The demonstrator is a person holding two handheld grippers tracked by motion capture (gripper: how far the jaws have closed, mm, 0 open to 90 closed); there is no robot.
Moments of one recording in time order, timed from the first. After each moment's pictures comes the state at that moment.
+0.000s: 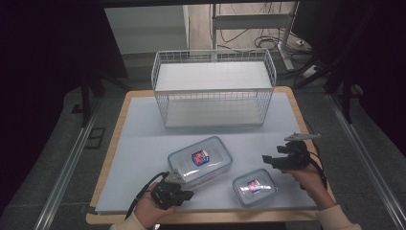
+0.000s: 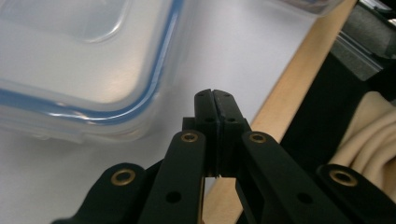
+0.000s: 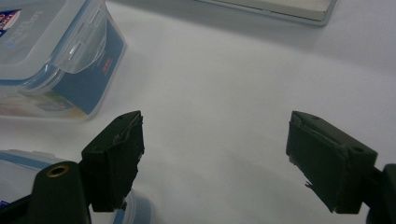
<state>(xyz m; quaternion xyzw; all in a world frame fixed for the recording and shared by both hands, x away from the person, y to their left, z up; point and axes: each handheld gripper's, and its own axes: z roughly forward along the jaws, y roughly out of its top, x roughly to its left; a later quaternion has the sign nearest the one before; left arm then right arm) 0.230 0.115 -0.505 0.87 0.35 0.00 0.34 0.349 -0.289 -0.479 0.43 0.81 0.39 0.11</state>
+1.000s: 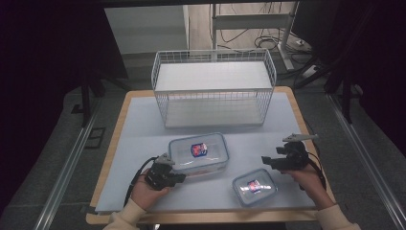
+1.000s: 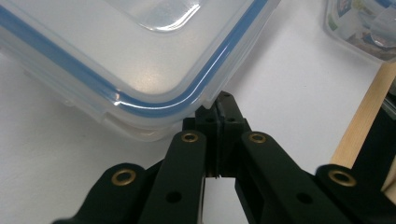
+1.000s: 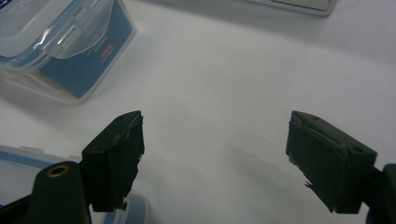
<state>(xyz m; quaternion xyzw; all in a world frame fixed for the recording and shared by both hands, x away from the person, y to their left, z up) 0.274 0.146 -0.514 0.84 0.40 0.02 0.36 0.350 -0.288 -0.485 0.43 0.81 0.37 0.11</state>
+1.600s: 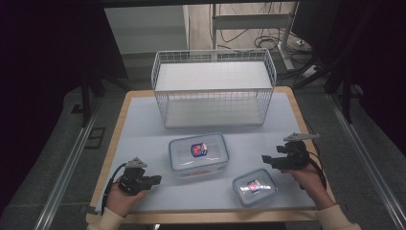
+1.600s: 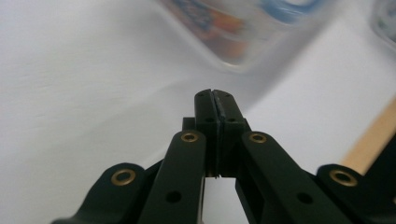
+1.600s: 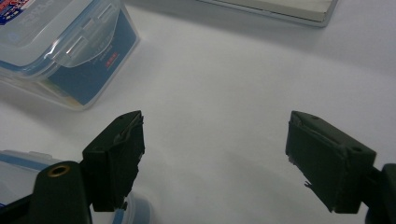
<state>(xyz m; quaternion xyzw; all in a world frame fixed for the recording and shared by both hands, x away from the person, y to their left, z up) 0.253 0.216 -0.518 0.79 0.49 0.04 0.37 0.349 -0.287 -0.479 0.43 0.81 0.38 0.11</state>
